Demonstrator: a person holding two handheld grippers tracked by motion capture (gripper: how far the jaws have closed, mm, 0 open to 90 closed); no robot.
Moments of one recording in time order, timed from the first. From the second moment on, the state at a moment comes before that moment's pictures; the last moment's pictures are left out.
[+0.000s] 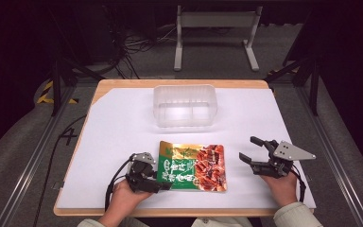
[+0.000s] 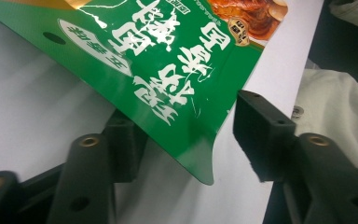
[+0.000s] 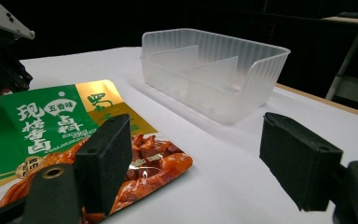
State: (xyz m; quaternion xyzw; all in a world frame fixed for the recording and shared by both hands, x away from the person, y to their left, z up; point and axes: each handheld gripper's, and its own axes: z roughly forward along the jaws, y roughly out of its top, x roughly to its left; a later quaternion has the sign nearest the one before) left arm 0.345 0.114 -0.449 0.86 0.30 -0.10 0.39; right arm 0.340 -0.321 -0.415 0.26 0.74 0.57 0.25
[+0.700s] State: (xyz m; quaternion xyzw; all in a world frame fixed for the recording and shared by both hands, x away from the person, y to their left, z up) left arm 0.345 0.123 -0.442 0.83 0.32 -0.10 0.45; right arm 0.341 -0.319 -0.417 0.26 0.74 0.56 0.25
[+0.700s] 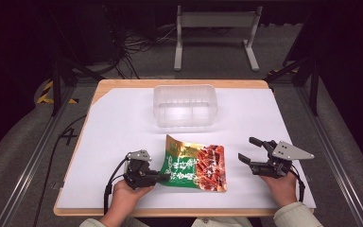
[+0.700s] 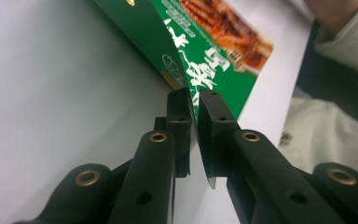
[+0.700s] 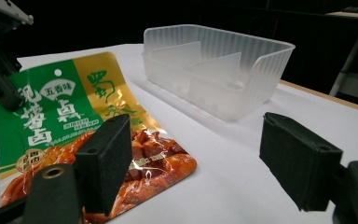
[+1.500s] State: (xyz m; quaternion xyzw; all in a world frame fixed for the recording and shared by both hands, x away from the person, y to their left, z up) left arm 0.345 0.132 -0.375 0.80 0.26 -0.08 0.54; right arm 0.340 -0.320 -0.418 0.26 0.74 0.56 0.25
